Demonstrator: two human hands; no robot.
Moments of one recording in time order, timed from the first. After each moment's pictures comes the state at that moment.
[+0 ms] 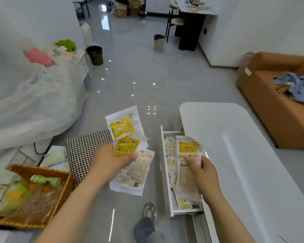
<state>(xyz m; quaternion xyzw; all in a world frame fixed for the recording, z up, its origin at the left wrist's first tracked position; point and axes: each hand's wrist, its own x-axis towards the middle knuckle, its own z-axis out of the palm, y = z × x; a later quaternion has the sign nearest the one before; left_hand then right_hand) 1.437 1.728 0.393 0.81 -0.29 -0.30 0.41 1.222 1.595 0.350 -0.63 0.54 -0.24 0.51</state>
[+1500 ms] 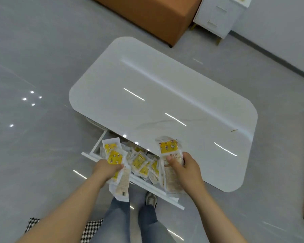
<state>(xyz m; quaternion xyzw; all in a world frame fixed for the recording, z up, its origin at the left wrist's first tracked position) 1.484 1.242 0.150 0.71 -0.42 -0.56 -0.06 1.271 1.353 0.251 -0.24 0.83 -0.29 0.42</state>
